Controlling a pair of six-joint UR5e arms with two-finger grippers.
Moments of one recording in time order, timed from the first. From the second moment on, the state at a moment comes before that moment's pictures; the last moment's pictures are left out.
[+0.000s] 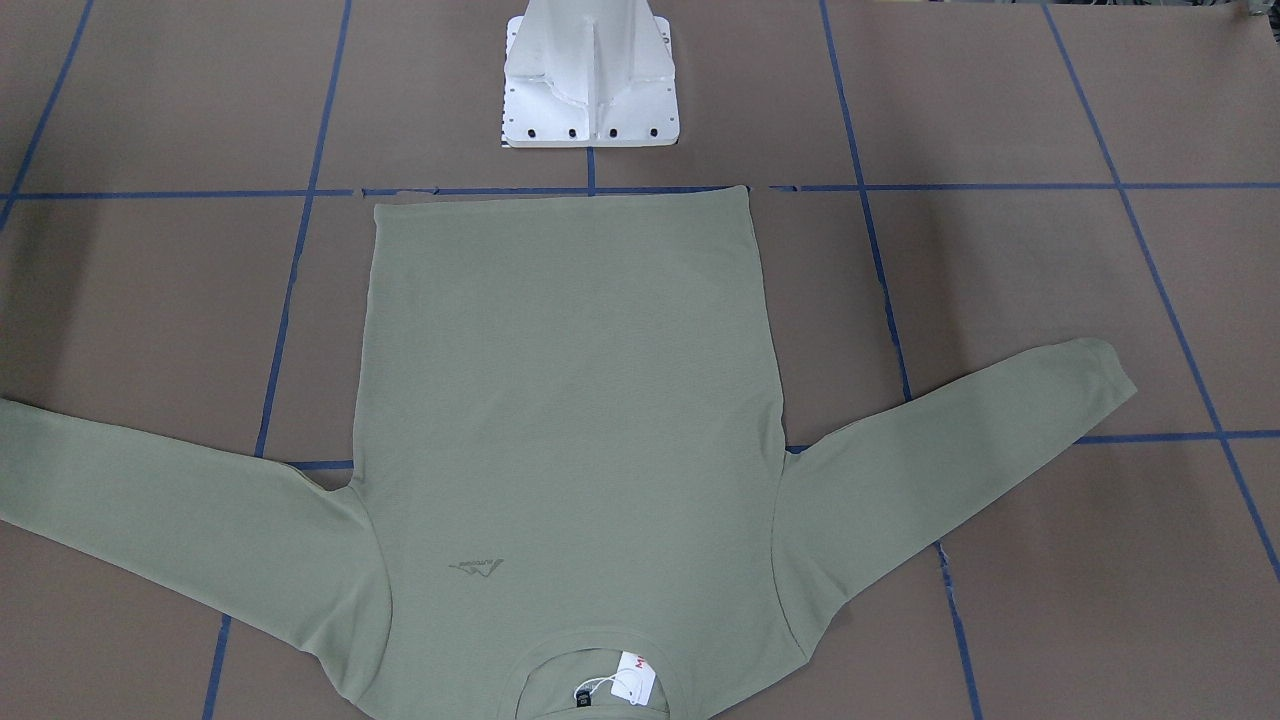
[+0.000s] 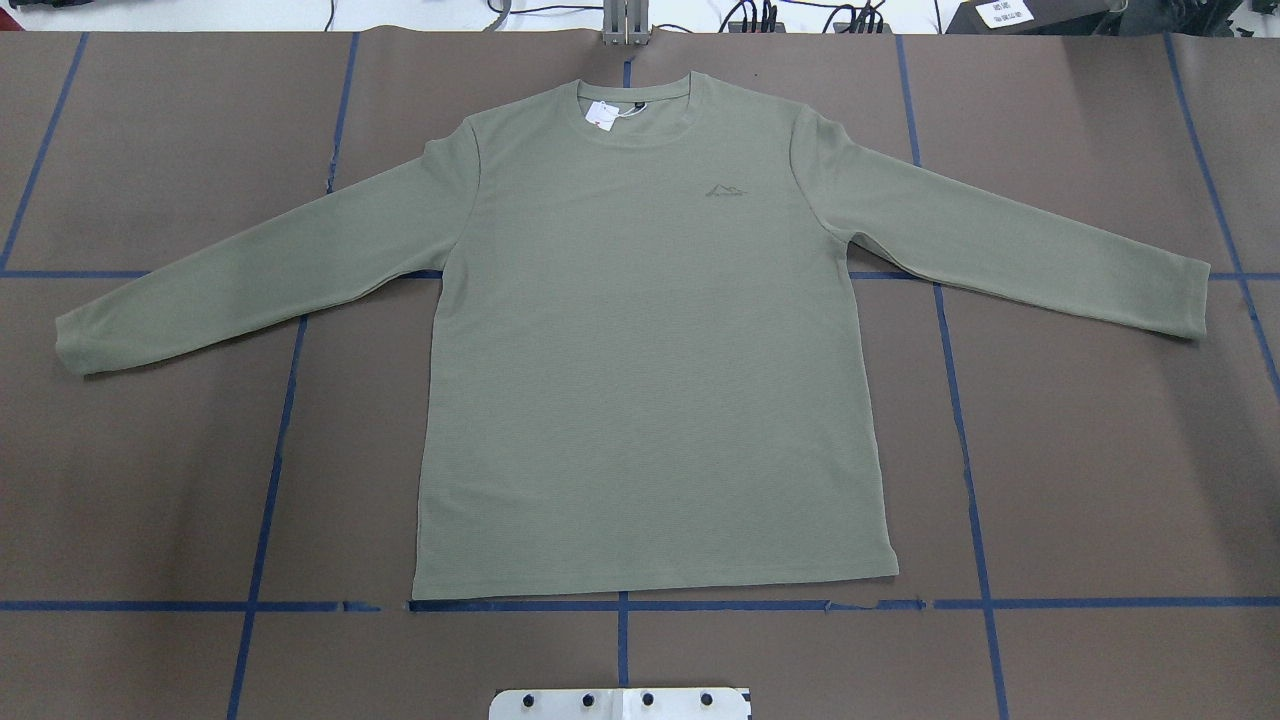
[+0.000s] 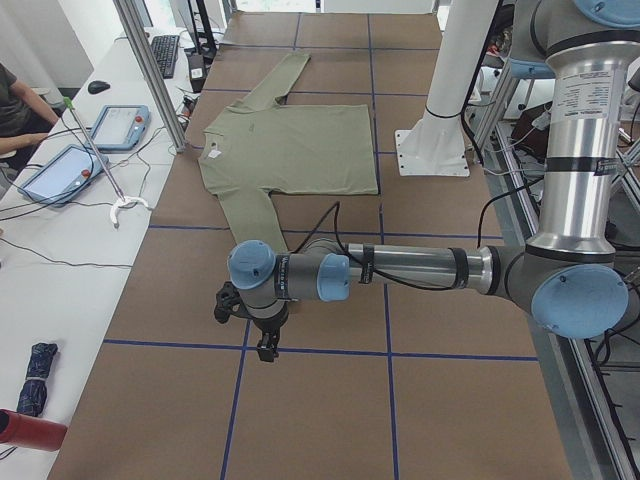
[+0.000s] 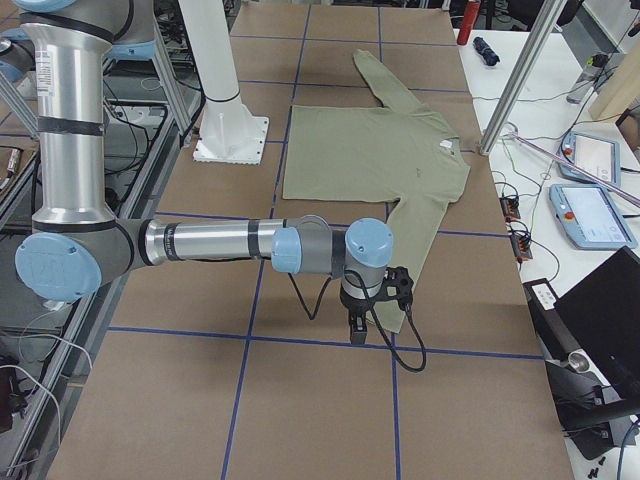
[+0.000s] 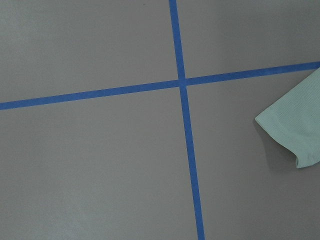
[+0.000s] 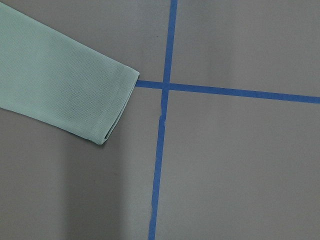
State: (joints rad) left arm -1.54 -1.58 -1.59 -1.54 -2.35 0.12; right arm 1.56 -1.62 1.70 -1.66 2.31 -0.07
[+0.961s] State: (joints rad) left arm -1.52 -1.73 -1.60 -1.55 -2.35 0.12; right arm 1.54 -1.60 1.71 -1.59 2.37 -0.07
